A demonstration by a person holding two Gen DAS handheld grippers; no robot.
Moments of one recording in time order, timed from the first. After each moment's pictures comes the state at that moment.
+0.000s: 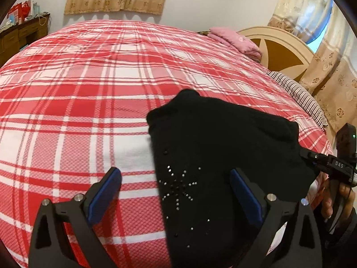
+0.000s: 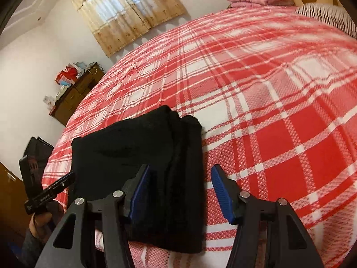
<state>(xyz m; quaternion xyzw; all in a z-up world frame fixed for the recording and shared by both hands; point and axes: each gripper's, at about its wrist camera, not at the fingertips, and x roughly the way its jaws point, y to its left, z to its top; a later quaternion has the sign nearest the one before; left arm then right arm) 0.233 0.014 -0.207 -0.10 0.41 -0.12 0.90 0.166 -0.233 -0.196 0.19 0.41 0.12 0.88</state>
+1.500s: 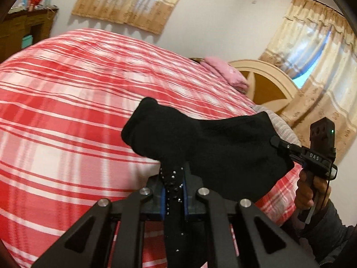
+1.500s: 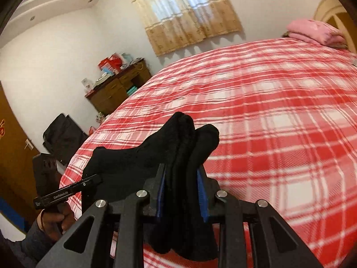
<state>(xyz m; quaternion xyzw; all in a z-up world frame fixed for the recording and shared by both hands) 0.214 0.094 -0.163 -0.19 0.34 -0.15 0.91 0.216 -0.116 -0.112 0.11 0.34 0.27 0.89</state>
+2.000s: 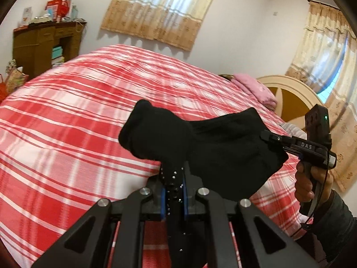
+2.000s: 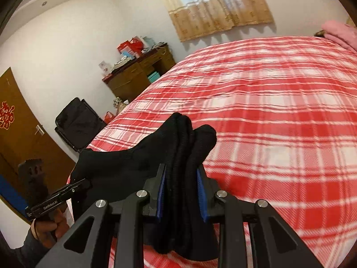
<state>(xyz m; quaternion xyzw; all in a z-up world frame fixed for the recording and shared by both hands) 0.208 0.172 -0.149 -0.18 0.31 -0.05 0.93 0.298 0.013 -0.114 0.09 0.37 0.34 0.86</state>
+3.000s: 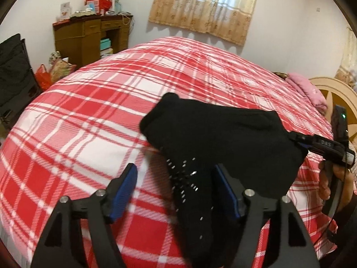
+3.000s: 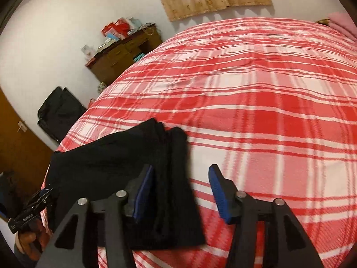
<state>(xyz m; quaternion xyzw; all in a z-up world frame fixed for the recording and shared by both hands) 0.214 0.248 -0.190 -0.16 0.36 0.12 0.91 0.371 0.072 -0.183 0.08 0.42 0.29 0.85</state>
